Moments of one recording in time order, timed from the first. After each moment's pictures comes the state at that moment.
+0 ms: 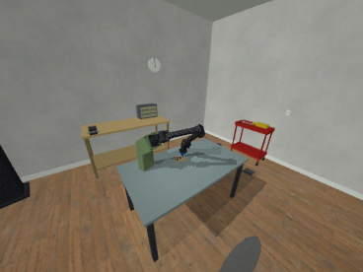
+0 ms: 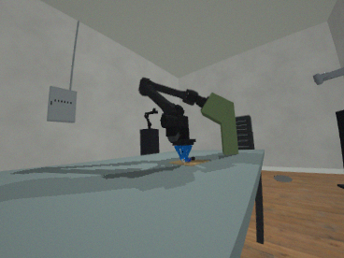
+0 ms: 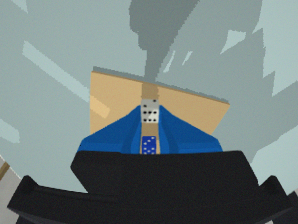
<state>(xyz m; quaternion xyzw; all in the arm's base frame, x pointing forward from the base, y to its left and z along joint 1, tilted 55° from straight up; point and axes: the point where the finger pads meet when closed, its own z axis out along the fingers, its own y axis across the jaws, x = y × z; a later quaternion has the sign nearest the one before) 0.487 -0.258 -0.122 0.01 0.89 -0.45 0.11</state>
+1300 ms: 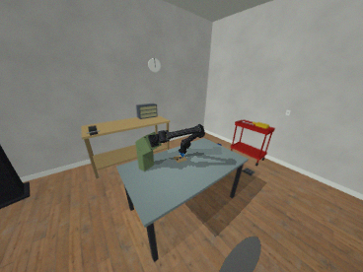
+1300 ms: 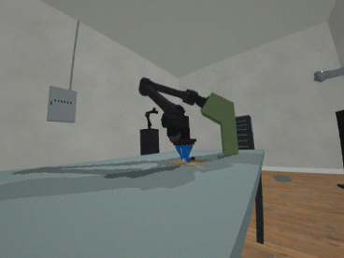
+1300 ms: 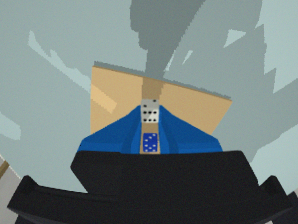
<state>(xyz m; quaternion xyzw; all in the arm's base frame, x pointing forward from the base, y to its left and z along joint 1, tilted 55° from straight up) 0.483 -0.257 -0.124 0.01 0.89 -0.45 0.10</state>
